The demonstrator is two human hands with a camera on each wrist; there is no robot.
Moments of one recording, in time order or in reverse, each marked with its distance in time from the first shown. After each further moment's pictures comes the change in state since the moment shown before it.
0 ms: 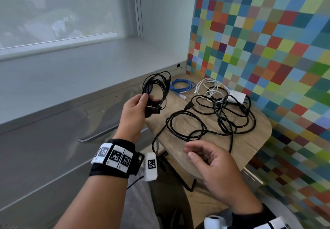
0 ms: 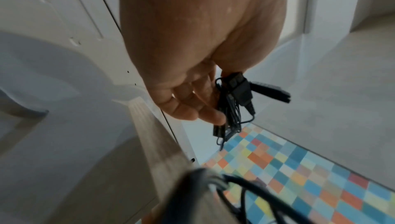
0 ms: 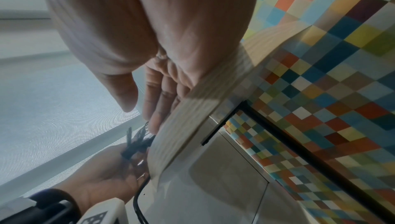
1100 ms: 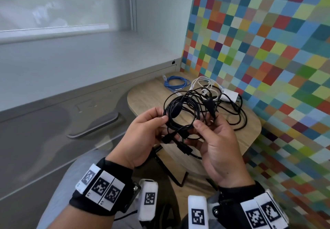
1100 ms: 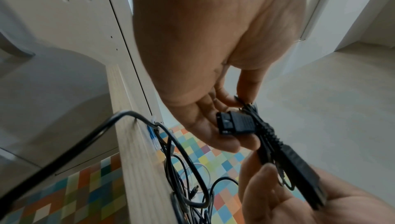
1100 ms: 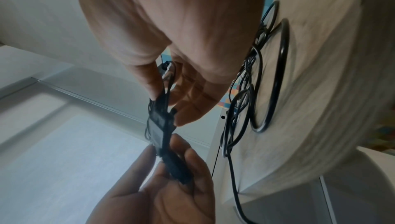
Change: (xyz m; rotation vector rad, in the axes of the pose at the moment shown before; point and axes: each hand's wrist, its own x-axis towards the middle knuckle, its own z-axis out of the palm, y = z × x) left_hand -0.080 0.025 0.007 -0.320 -0.446 -0.213; right_hand 0.031 -0.038 0.008 0.626 0.236 0.017
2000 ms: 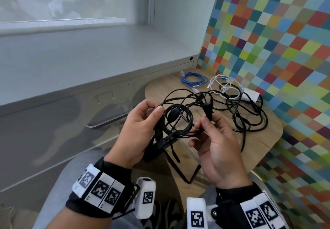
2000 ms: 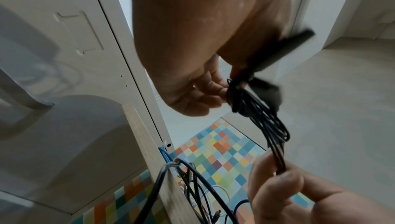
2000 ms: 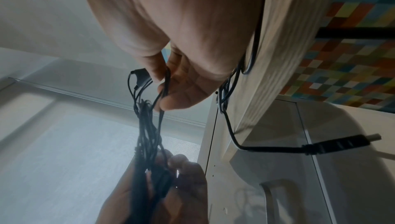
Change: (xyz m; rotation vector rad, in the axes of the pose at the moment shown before) left_hand -0.023 0.008 -0.042 0.164 0.222 0.227; right_hand -0.010 0.023 0.040 0.192 -0.033 0.134
